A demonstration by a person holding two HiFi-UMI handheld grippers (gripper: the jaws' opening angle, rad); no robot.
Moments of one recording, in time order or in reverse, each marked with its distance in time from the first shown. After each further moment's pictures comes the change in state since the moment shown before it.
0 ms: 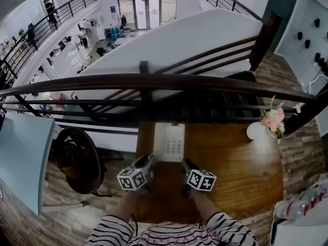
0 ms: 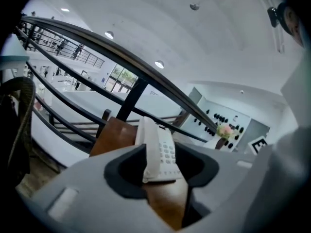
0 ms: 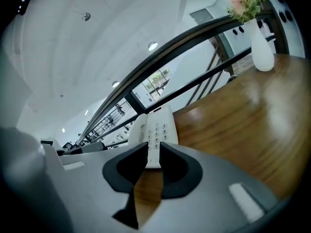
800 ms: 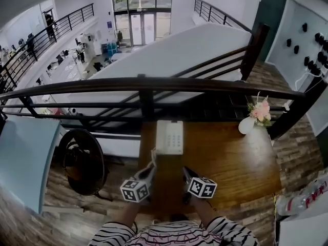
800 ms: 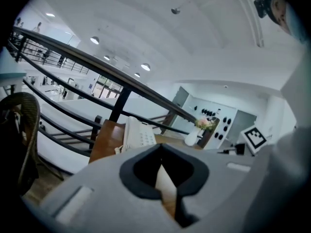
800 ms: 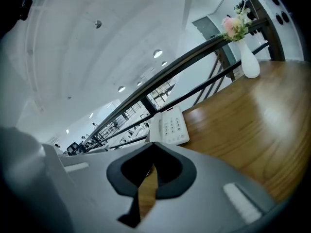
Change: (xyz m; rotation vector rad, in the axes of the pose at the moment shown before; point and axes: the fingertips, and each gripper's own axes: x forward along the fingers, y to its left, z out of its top) left arm -0.150 -0.076 -0.051 0.126 -0.004 -0.097; right arm -0.124 0.077 -0.078 -0.028 -0.073 0.048
